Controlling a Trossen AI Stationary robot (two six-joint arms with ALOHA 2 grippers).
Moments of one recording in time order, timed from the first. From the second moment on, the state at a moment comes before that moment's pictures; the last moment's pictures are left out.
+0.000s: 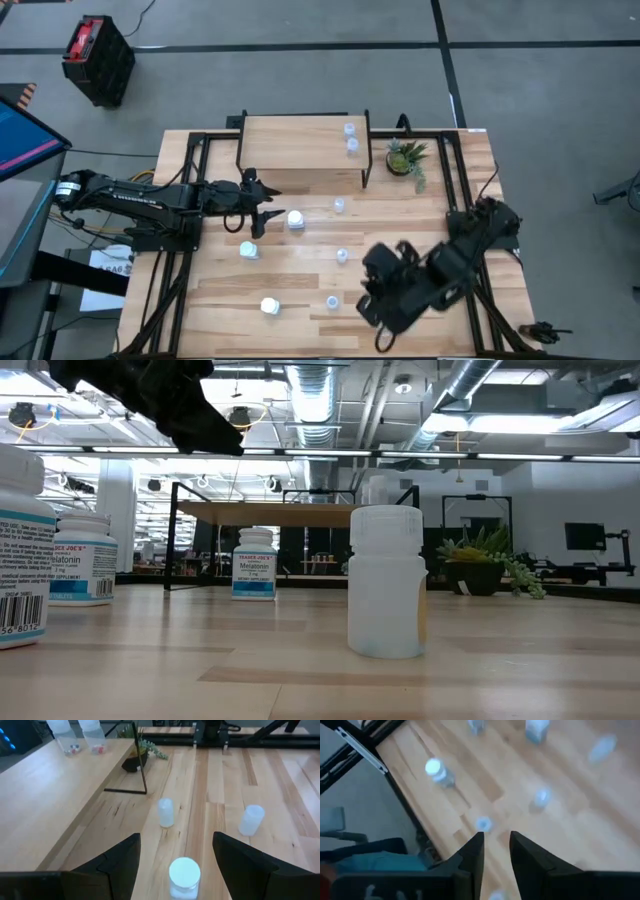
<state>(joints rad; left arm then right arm) -0.02 0.96 0.58 -0.06 -0.24 -0.05 0.66 1.96 2.35 -1.57 0.46 1.31</state>
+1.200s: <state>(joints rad) -0.02 0.96 0.58 -0.08 -0.24 -0.05 0.84 1.87 1.81 -1.46 0.16 1.89</state>
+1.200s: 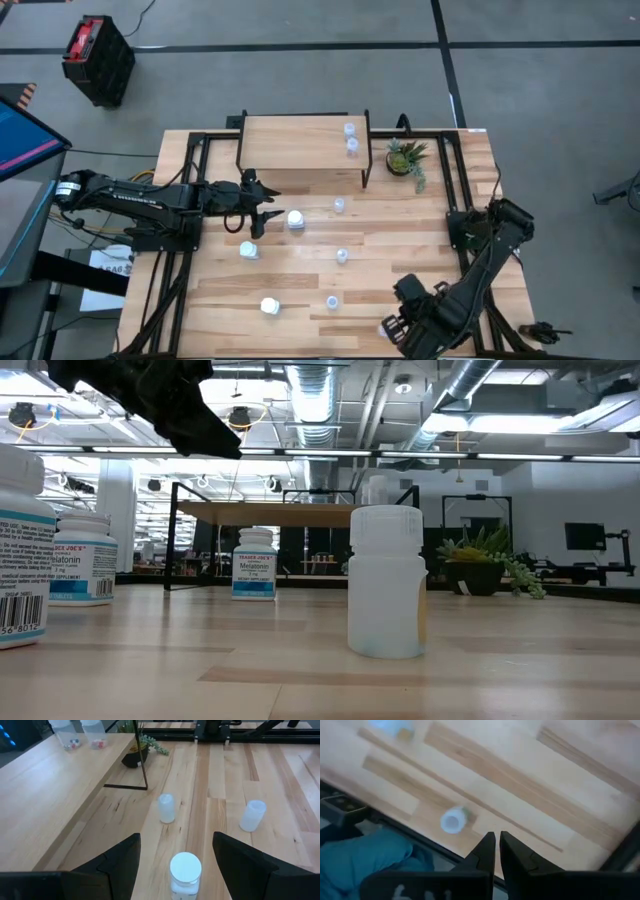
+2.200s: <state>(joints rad) -0.02 0.96 0.58 -0.08 -0.24 -0.05 0.76 2.08 1.80 -1.21 0.02 1.90</state>
